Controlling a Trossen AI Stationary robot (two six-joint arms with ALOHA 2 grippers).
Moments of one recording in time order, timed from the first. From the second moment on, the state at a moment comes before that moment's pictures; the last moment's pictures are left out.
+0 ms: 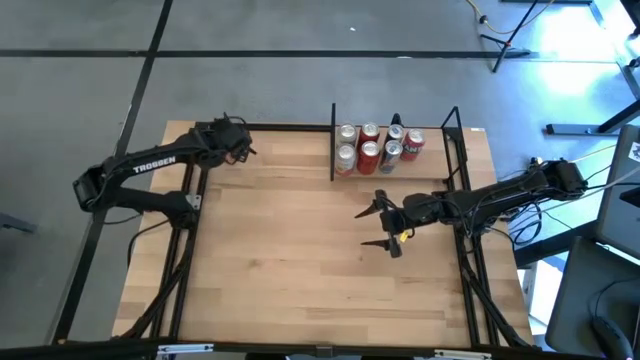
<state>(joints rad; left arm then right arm) 0.62 1.14 0.81 -0.86 -0.78 -0.57 0.18 1.15 0.56 0.18 -0.02 -0.16</state>
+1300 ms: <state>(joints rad) 0.86 1.15 0.67 -0.68 -0.56 -0.45 0.18 1.15 0.56 0.18 -0.01 -0.16</state>
